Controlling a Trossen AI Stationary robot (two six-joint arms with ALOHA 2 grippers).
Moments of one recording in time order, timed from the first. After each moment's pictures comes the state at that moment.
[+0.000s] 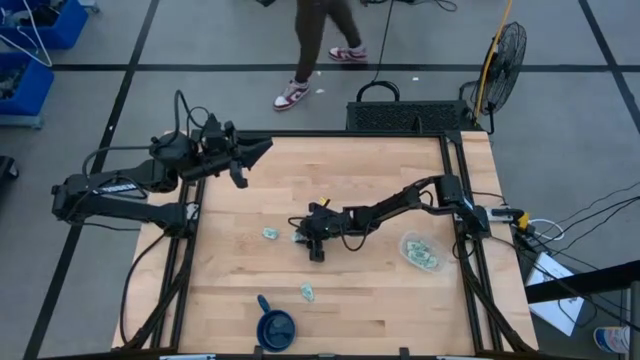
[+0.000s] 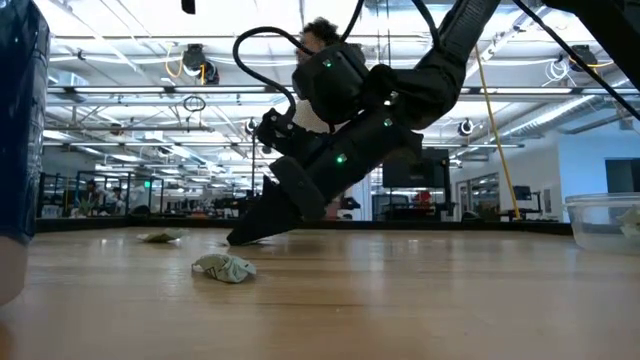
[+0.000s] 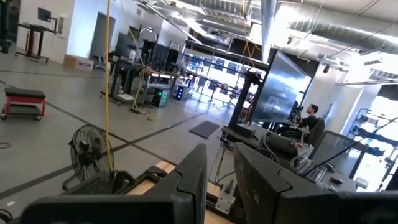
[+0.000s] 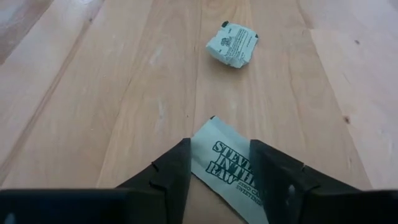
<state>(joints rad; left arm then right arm) 0.18 0.88 0.89 0.16 -0.12 -0.29 0.02 2.19 1.11 0.33 0.03 -0.04</state>
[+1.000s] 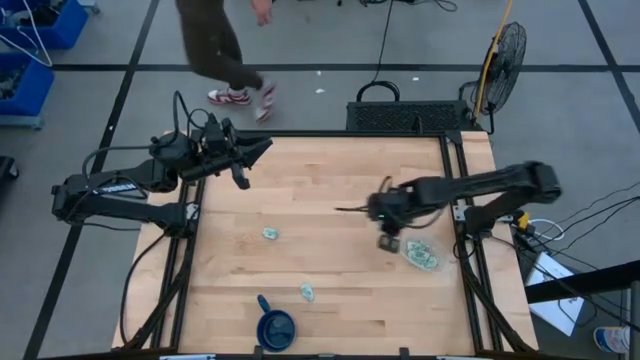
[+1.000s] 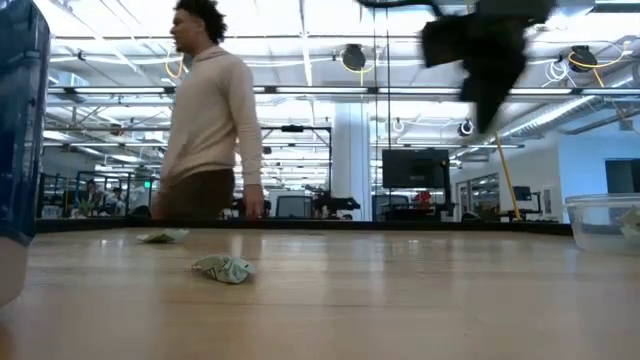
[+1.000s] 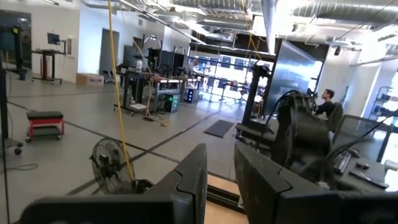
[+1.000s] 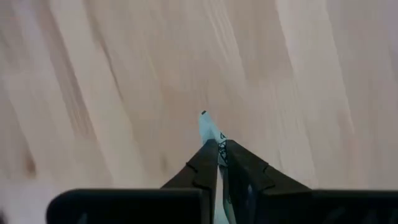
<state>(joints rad) 0.18 0.88 0.89 0.16 -0.14 -0.16 0.07 1.44 1.11 -0.98 -0.03 0.37</state>
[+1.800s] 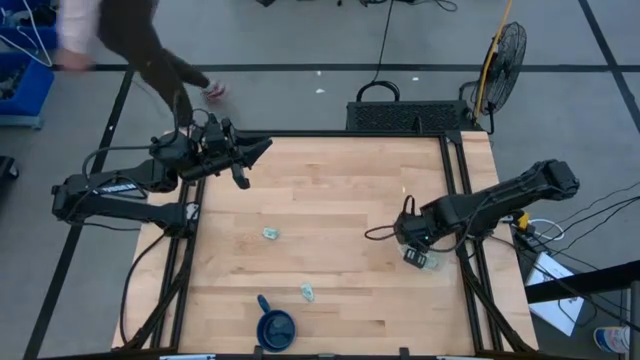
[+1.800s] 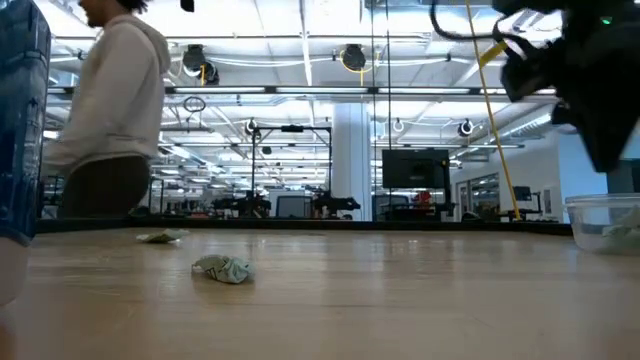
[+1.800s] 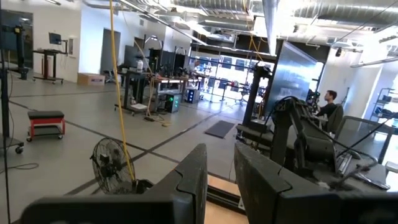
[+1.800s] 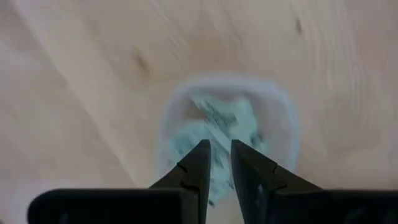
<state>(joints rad) 0.18 0.88 0.89 0.16 -0.15 -0.16 0.26 1.24 0.83 -1.06 -0.05 0.75</state>
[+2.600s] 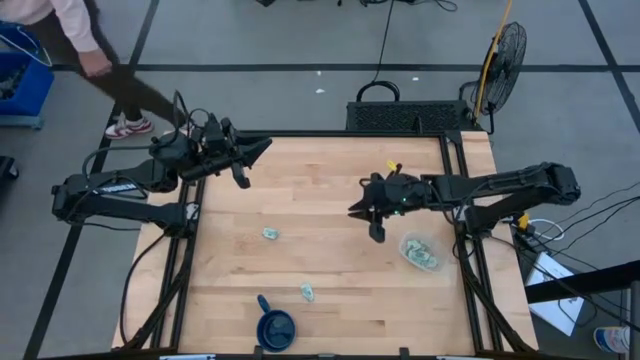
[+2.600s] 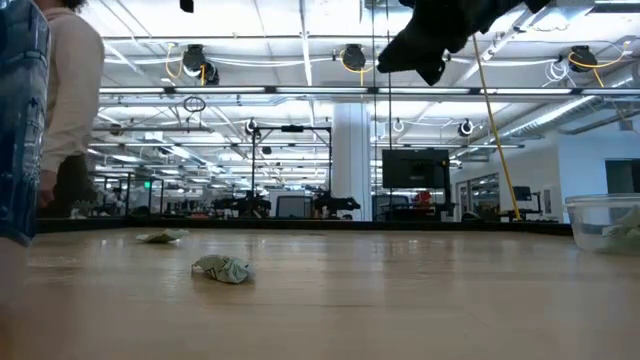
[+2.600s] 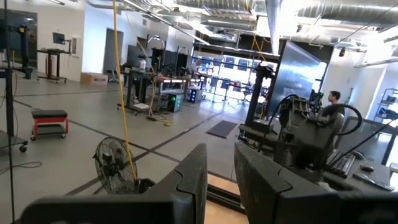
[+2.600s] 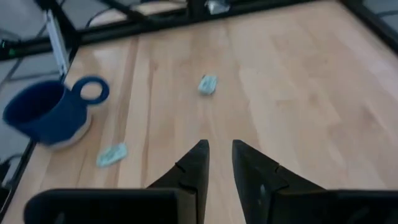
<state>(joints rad) 0.18 0.88 0.89 0.16 -0.16 -0.16 0.03 1.24 0.89 -0.21 0.00 0.20</state>
